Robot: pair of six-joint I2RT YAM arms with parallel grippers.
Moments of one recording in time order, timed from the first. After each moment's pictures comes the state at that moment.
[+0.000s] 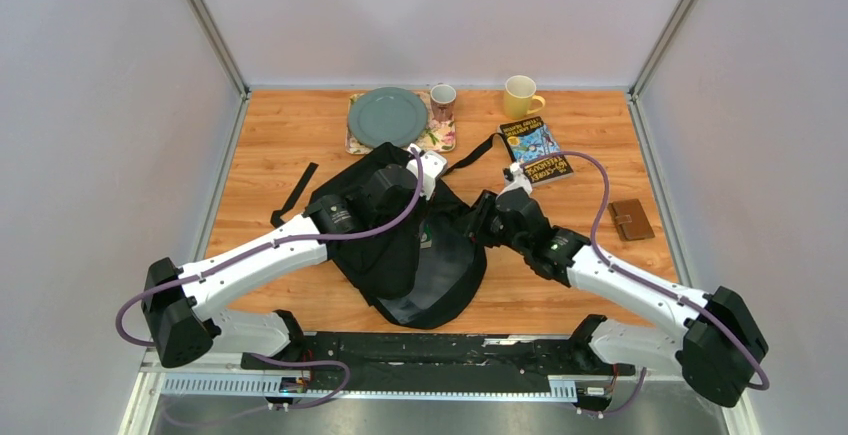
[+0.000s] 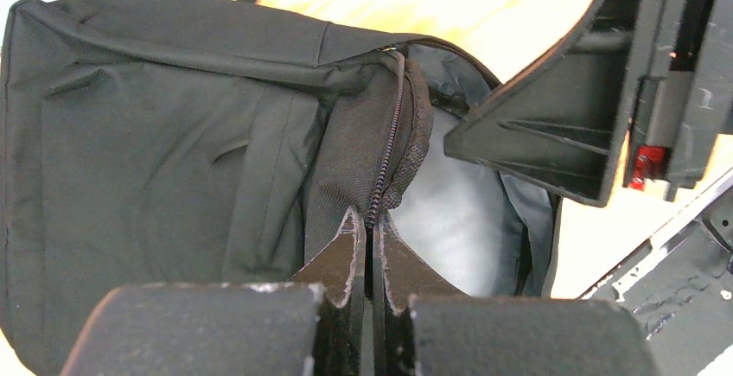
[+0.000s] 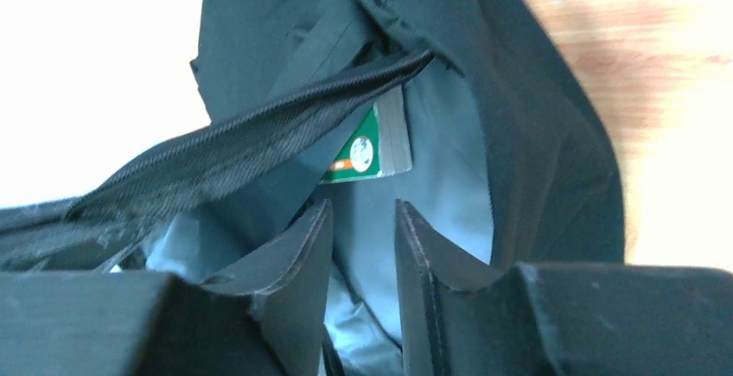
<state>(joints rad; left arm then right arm) -0.97 1.26 1.10 -0.47 -0.20 -0.19 0.79 1.10 0.65 -0.09 0.07 1.00</state>
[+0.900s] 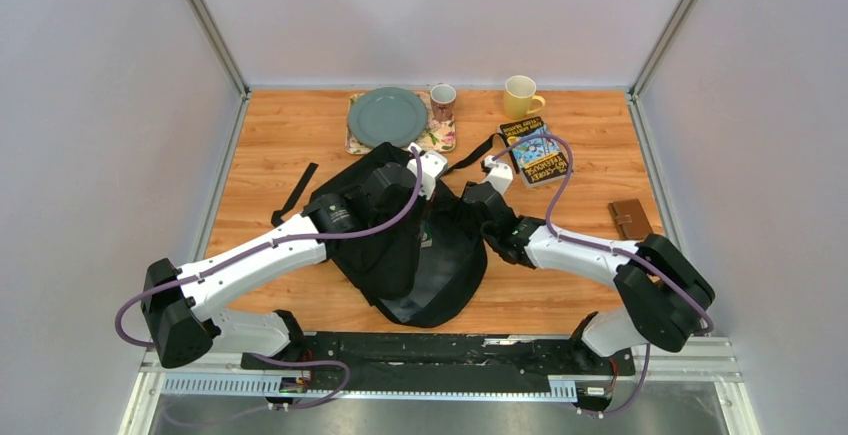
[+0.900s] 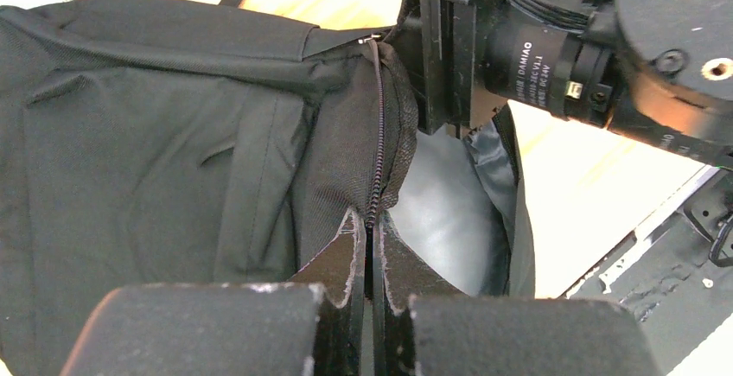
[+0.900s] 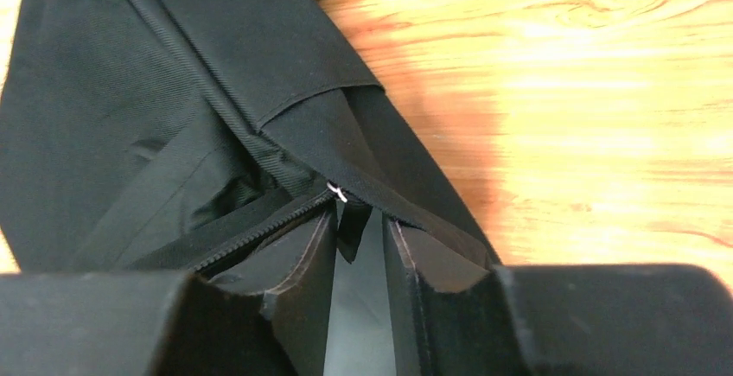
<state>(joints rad) -0.96 1.26 1.11 -0.48 -0.17 -0.19 0.80 1.44 0.73 0.09 0.39 0.78</state>
